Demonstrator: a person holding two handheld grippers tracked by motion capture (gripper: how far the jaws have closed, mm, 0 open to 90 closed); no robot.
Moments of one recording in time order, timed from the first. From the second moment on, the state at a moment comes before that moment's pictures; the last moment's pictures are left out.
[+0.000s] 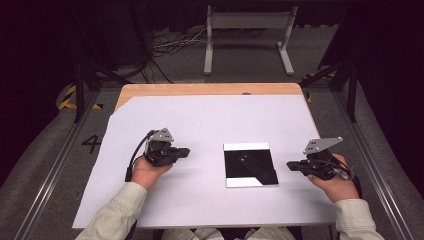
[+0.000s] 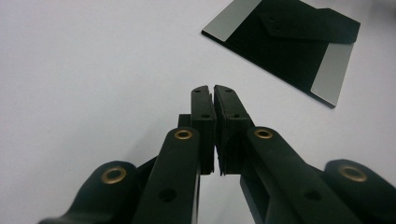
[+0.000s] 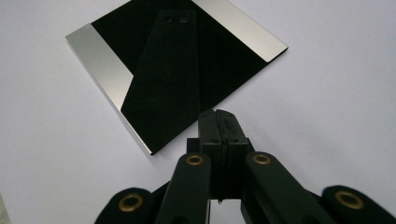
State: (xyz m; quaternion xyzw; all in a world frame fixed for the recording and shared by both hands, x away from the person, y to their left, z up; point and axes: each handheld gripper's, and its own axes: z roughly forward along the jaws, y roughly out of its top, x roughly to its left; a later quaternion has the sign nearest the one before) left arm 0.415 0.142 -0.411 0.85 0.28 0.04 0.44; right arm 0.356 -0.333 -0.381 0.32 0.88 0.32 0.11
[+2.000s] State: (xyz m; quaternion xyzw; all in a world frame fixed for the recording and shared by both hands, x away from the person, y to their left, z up) left arm 0.415 0.144 -0.416 0.86 0.29 0.03 0.42; right arm 0.356 -0.296 -0.405 0.25 0.95 0.19 0.02
